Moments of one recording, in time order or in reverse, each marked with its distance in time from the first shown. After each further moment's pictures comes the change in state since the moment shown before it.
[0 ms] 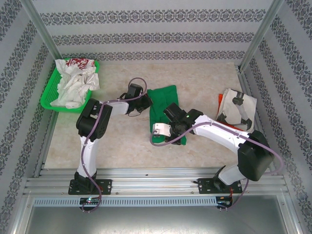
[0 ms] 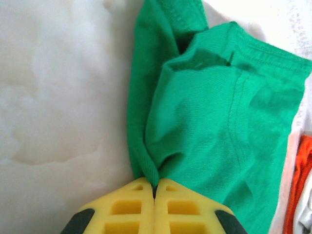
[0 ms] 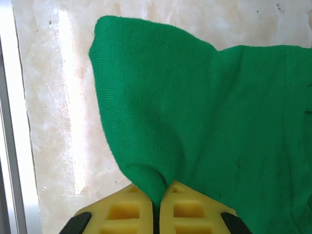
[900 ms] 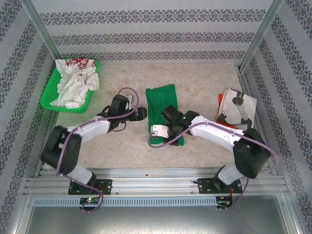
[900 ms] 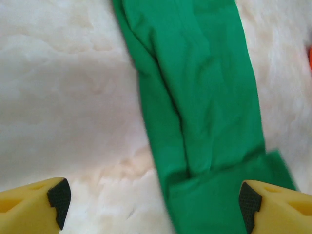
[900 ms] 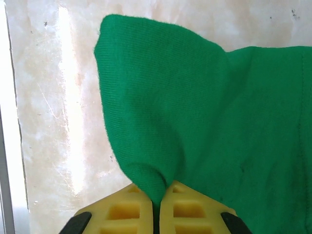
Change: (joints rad) left arm -0.031 -0.551 -0.457 -0.069 -0.132 0.348; right arm 0.022 0.042 -0.015 0.059 0.001 -0.005
